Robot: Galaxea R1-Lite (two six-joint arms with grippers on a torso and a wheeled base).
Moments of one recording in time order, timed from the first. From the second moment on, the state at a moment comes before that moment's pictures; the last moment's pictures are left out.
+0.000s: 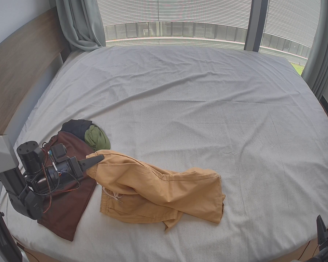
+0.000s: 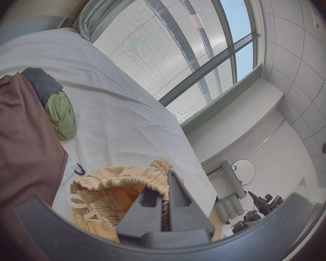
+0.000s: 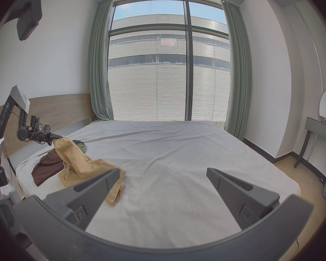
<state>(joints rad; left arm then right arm) -0.05 2.04 -0.37 -1.55 -0.78 -0.61 -0.01 0.02 -0.02 -0.01 -0.01 -0.01</state>
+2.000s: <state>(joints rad) -0.06 2.02 -0.36 -1.55 -0.78 -0.55 0.11 1.38 -0.47 -0.67 0.38 0.42</state>
